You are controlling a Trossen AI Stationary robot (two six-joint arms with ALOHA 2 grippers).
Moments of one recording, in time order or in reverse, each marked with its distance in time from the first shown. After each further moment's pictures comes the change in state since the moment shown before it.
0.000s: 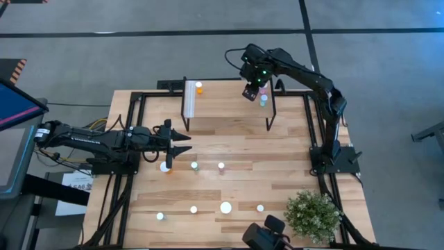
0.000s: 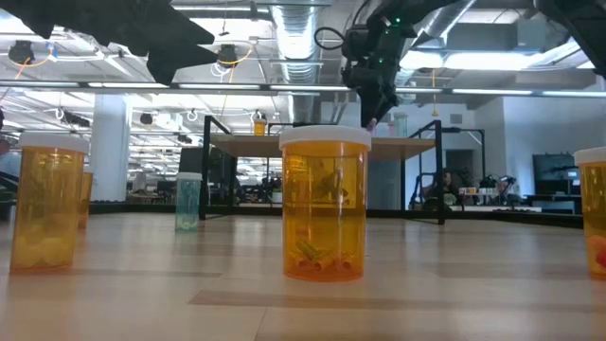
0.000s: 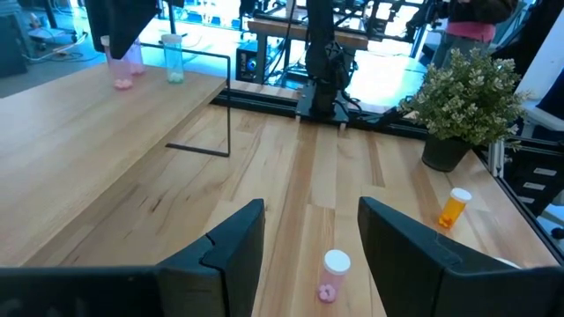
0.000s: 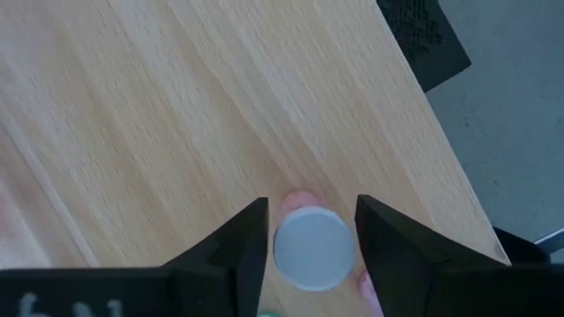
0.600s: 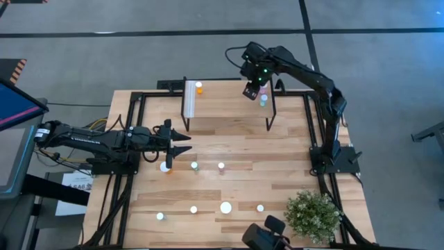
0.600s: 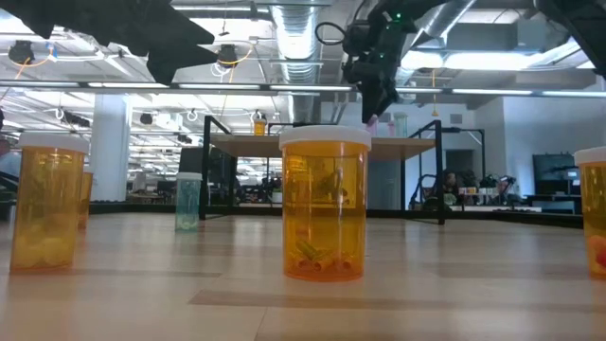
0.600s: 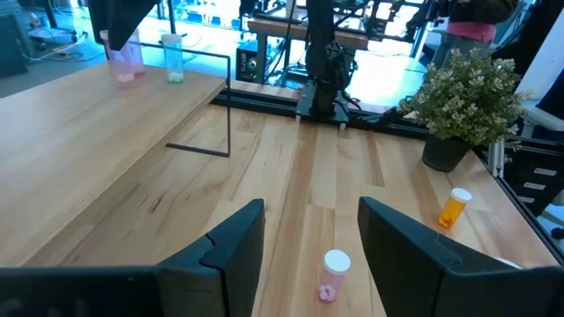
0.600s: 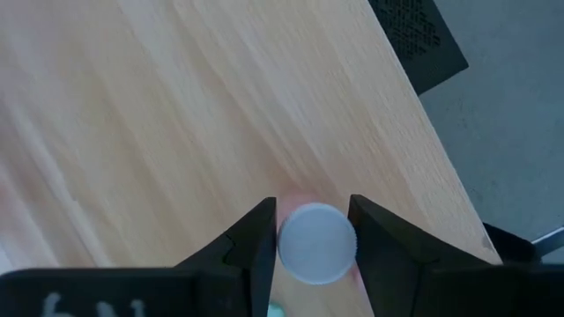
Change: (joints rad) left arm 0.000 0.000 0.000 0.000 0.000 0.000; right arm 0.001 0.000 0.029 -0.029 0.000 -0.002
